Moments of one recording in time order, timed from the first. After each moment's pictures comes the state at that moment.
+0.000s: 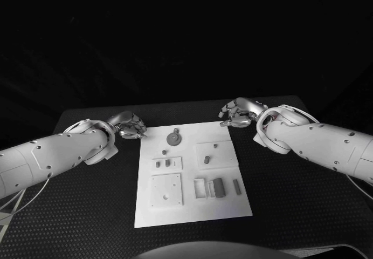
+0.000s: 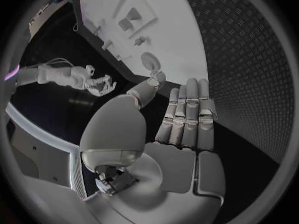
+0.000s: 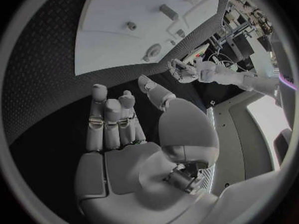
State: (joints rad) left arm 1.18 -0.82 -0.13 1.18 -1.01 -0.28 0.07; left_hand 1.13 -0.16 0.58 -0.28 0.05 0.86 0.18 0.29 0.49 1.05 0.15 0.16 0.26 0.92 0.07 0.87 0.29 0.07 0.98 -0.01 0.06 1.09; right arm 1.22 -0.67 -0.08 1.22 -1.25 -0.31 0.02; right_hand 1.03 -0.12 0.61 -0.29 0.12 0.89 0.15 0.18 0.66 1.01 0.04 1.09 0.96 1.14 -0.07 1.37 0.86 0.25 1.07 0.03 0.76 1.31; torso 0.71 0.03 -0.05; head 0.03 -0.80
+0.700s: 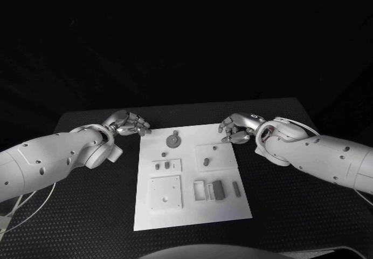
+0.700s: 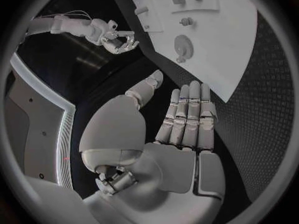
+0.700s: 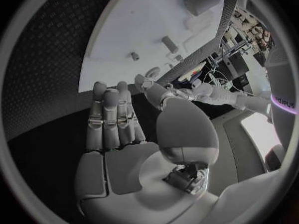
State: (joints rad) left arm 1.18 -0.85 -0.13 1.24 -0.62 -0.28 0.18; left_hand 1.11 -0.14 0.53 -0.29 0.05 0.85 0.18 0.30 0.50 1.03 0.15 0.19 0.24 0.87 0.11 0.70 0.29 0.04 0.89 0.02 0.06 0.92; right arm 1.18 -0.69 -0.10 1.24 -1.41 -0.29 0.04; right_hand 1.09 -0.13 0.62 -0.29 0.12 0.88 0.16 0.17 0.65 1.05 0.05 0.64 0.61 1.12 -0.06 1.14 0.78 0.26 1.00 0.08 0.62 1.26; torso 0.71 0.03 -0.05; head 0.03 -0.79
